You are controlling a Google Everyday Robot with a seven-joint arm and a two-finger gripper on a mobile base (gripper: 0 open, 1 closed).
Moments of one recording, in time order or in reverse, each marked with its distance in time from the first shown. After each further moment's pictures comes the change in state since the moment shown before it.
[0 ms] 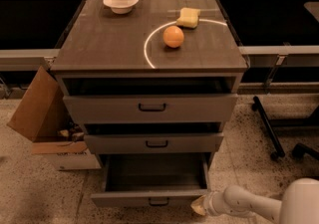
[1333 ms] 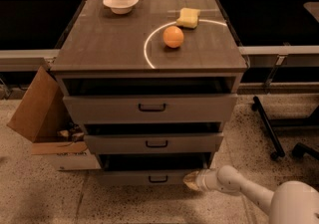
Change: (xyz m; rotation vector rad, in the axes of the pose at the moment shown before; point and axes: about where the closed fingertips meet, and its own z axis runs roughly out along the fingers) arm -0.095 -0.063 0.022 0.048 -0.165 -0.213
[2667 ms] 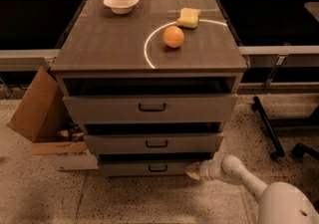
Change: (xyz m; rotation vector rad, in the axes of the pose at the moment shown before) arm -0.017 -0.049 0.005 -0.025 -0.074 -0.017
